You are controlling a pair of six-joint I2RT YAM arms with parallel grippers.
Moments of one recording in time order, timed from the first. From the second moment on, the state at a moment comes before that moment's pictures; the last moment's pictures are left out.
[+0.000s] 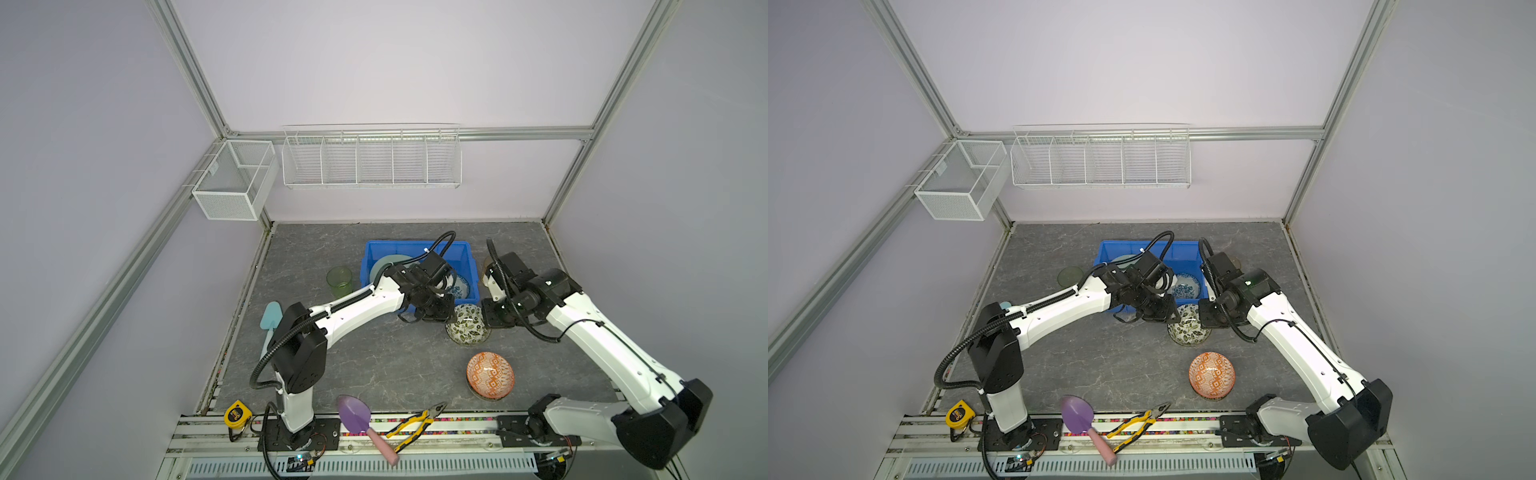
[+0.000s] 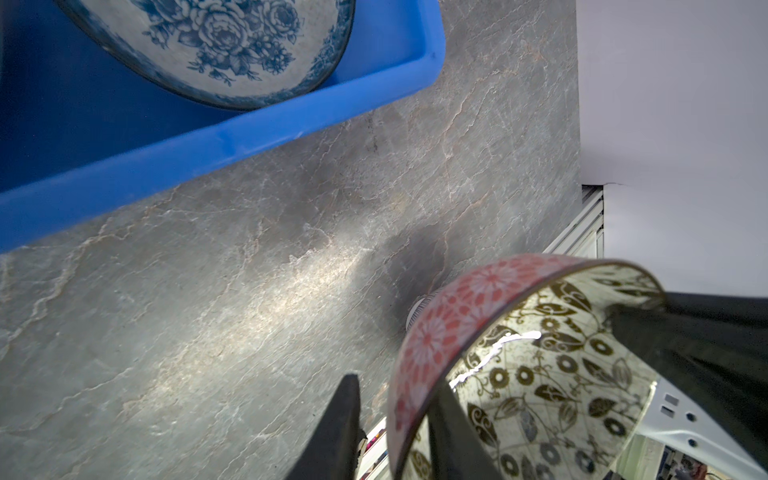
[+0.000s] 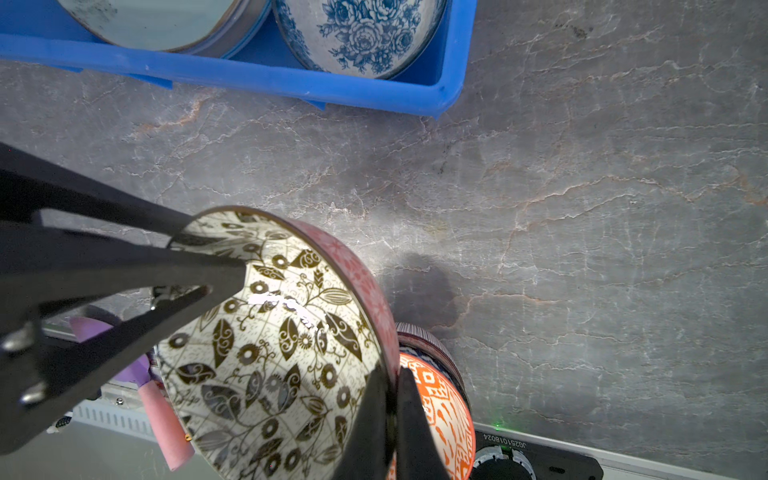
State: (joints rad) left arm -0.96 1.84 1.57 -0.76 0.40 -0.63; right arm 0.53 1.26 1.25 -1.27 -0.01 0.41
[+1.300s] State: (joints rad) left arm -0.86 1.95 1.82 -0.92 0.33 -0.52; right arm 0.47 0.99 1.28 -1.26 -0.21 0.41
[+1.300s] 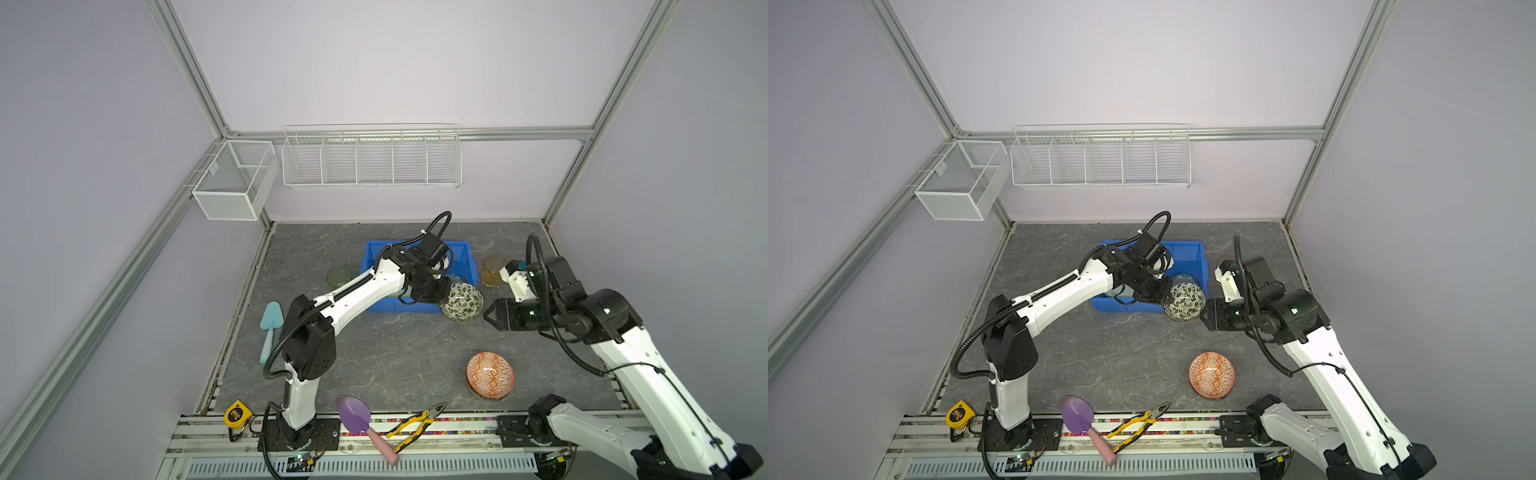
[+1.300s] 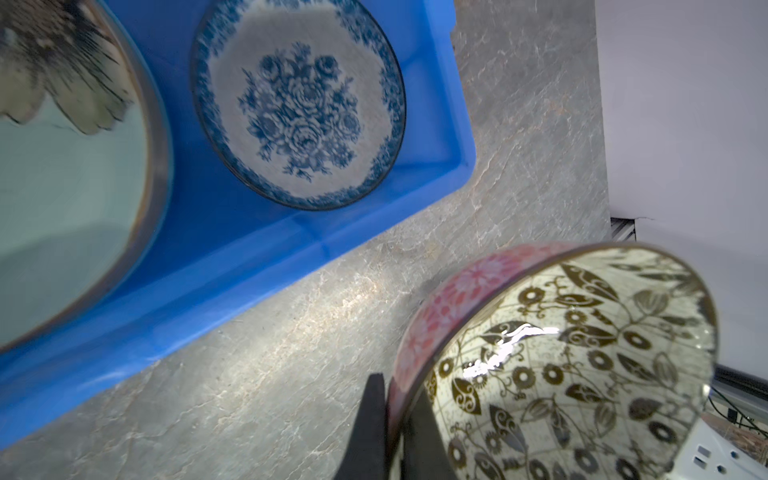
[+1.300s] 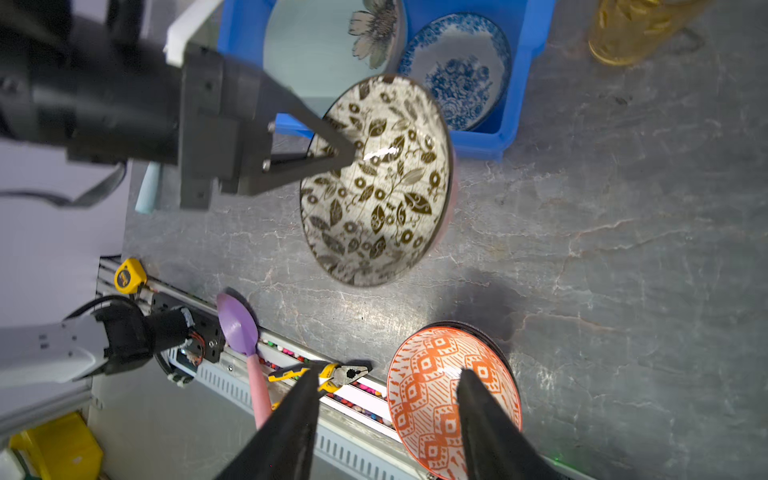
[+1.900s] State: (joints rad) left arm -0.80 2.23 2.15 -0.97 0.22 -0.47; right arm 0.46 0.80 1.19 -1.29 -0.33 0.43
